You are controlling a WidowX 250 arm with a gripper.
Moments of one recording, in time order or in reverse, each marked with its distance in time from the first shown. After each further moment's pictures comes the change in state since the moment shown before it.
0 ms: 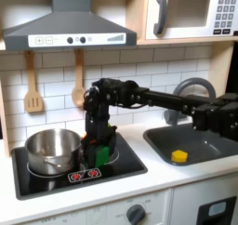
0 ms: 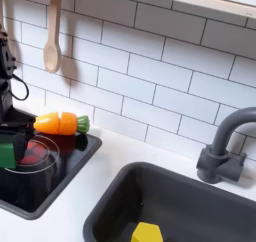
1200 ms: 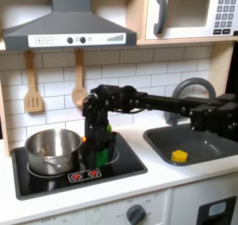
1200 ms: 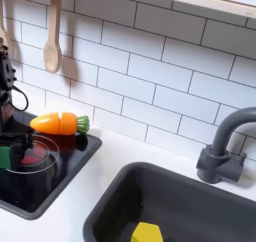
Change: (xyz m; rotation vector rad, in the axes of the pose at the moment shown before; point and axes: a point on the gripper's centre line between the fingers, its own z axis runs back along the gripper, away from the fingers) arm -0.002 0.003 -0.014 -0.005 0.007 -0.026
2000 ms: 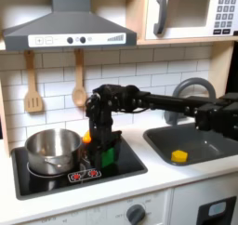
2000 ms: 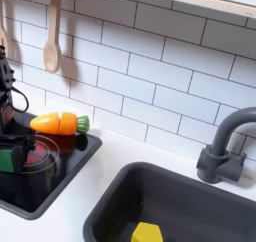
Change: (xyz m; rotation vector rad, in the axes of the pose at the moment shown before) arm -0.011 -0.010 0.007 -0.050 0.024 -0.010
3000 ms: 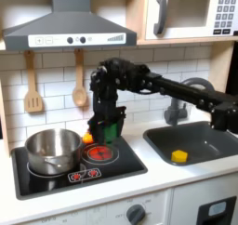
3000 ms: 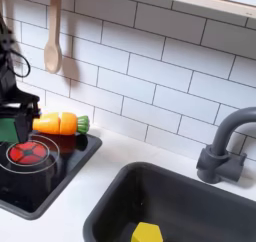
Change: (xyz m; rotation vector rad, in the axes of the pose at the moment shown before) arm 0.004 -0.005 0.064 -0.030 -0.105 -0.005
